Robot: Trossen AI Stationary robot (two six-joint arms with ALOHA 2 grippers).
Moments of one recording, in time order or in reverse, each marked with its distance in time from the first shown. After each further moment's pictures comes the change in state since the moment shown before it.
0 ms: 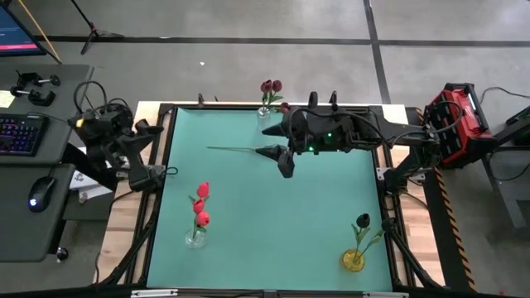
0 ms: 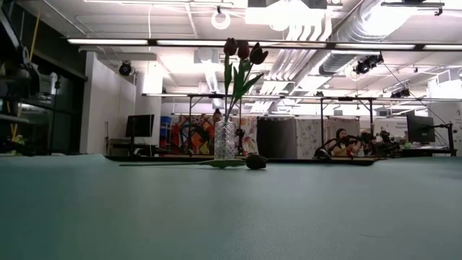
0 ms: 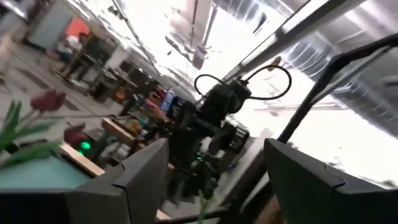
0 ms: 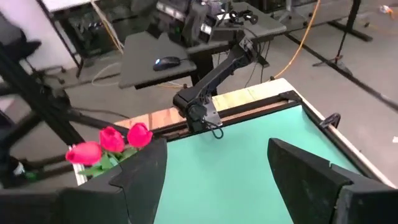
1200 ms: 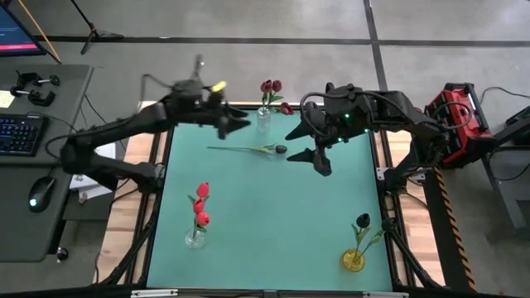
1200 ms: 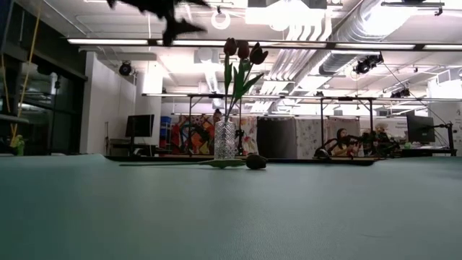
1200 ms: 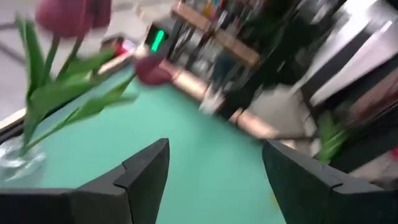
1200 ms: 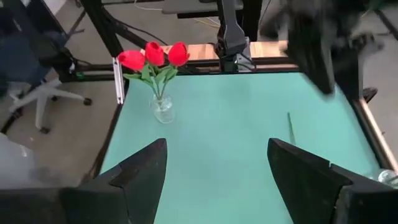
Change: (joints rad) left arm 1.590 0.945 0.517 -0.800 1.494 -0.624; right arm -0.068 -0.002 0.252 -0.482 -0.313 -0.203
